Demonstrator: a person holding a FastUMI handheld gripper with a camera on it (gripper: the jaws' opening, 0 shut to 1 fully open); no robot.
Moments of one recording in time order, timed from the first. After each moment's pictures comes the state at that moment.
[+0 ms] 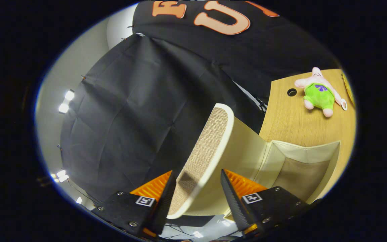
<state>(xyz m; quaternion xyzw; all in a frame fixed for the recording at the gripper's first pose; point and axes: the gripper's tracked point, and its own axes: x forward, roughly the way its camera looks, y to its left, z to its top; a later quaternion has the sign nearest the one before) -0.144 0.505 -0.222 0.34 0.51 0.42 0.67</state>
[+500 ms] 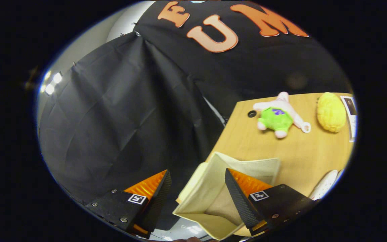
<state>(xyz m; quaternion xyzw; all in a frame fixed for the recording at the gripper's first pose) -0.116 0.363 -0.276 0.24 0.49 0.31 0.78</state>
